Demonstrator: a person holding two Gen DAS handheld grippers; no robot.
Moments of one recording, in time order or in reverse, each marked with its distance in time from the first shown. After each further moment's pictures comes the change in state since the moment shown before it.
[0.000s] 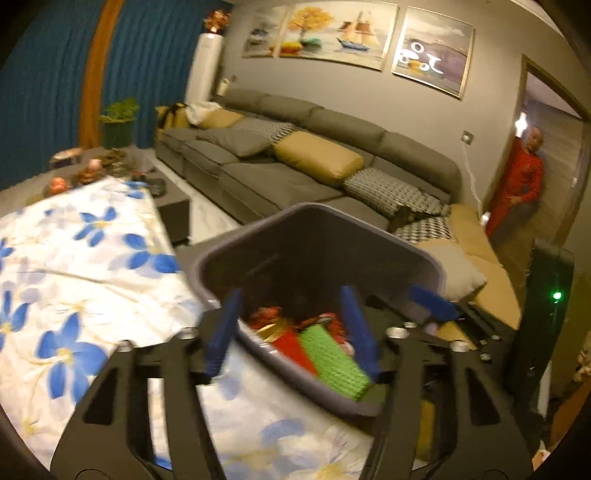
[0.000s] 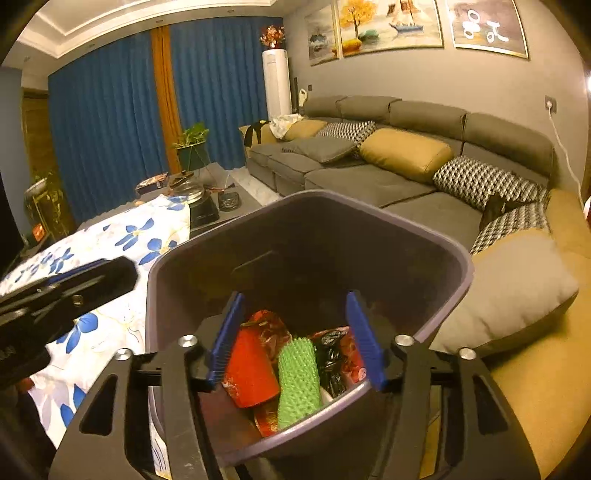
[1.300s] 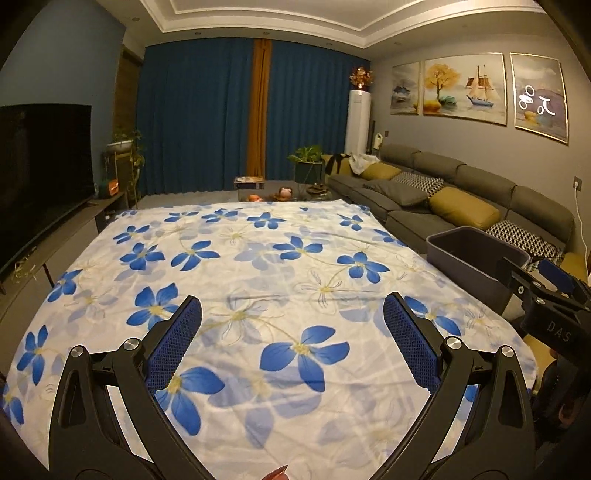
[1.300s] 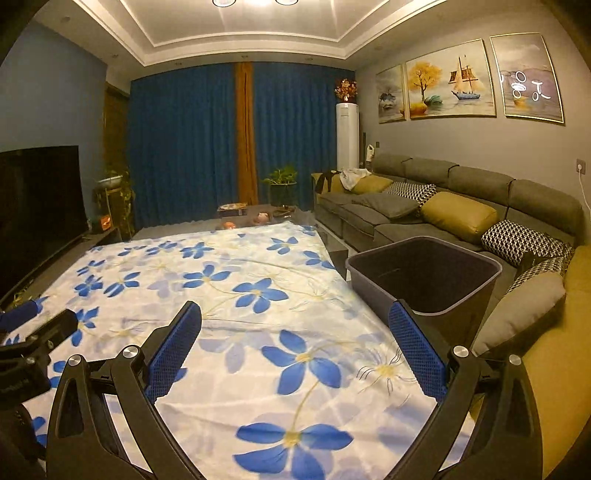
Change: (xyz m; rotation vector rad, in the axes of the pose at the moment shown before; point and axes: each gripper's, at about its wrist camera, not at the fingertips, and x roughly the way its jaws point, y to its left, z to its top) left arm -0.321 0.069 -0.145 -0.142 -0.210 0.591; right arm -0.198 0.156 -0.075 -0.149 -0.197 0.202
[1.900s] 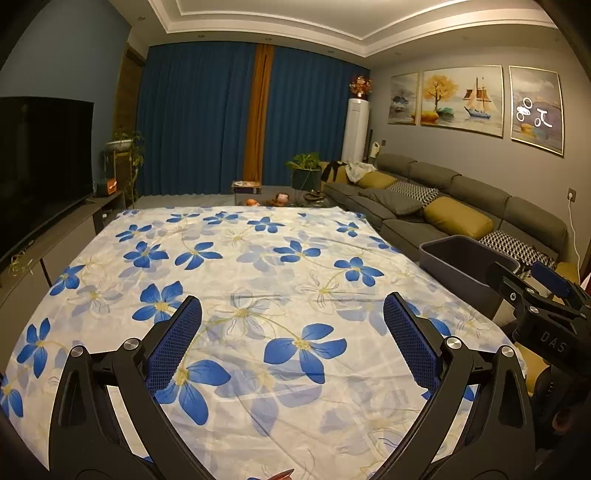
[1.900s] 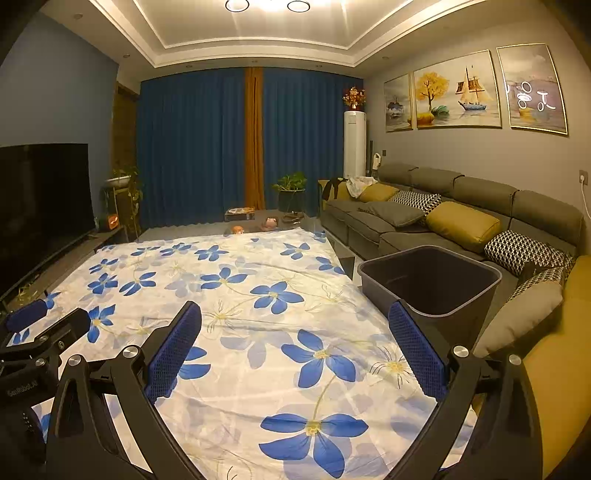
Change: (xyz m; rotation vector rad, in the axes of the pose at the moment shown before) left arm -0.018 0.011 -0.003 -0.033 -0.023 -0.020; right arm -0.021 0.024 -0.002 -0.031 -0.020 0.016
